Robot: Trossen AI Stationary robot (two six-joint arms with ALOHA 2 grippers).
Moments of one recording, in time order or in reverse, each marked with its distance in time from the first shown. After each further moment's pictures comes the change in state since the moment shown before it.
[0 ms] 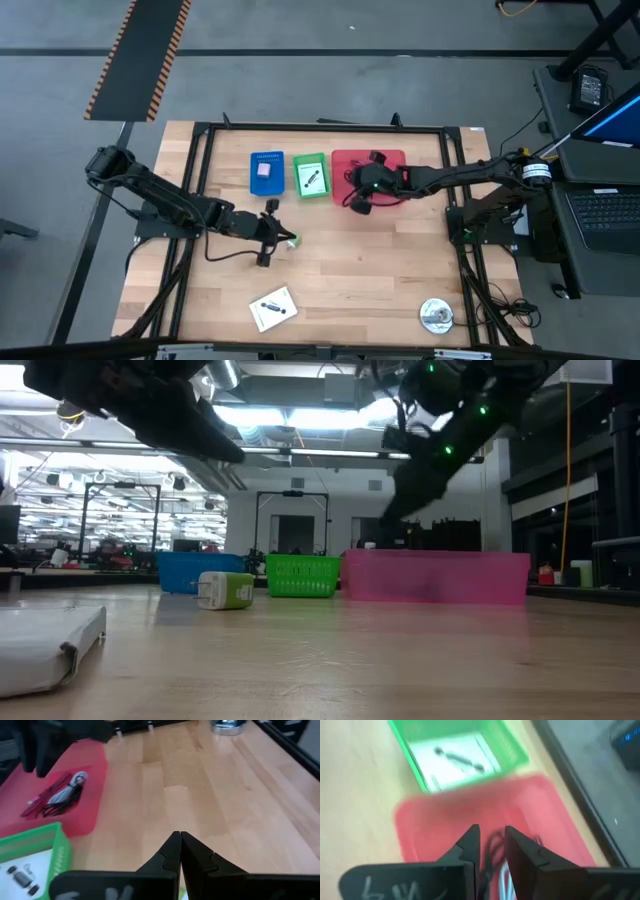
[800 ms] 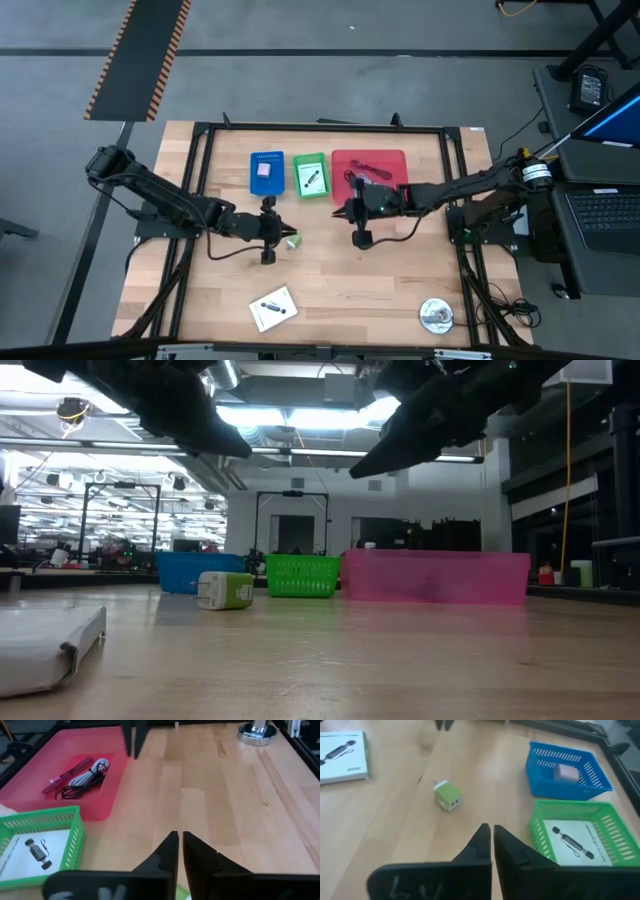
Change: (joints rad) left arm -0.019 0.000 0.065 -0.106 -0.111 -0.169; right arm 0.206 -0.001 0.006 0.212 -0.276 -0.103
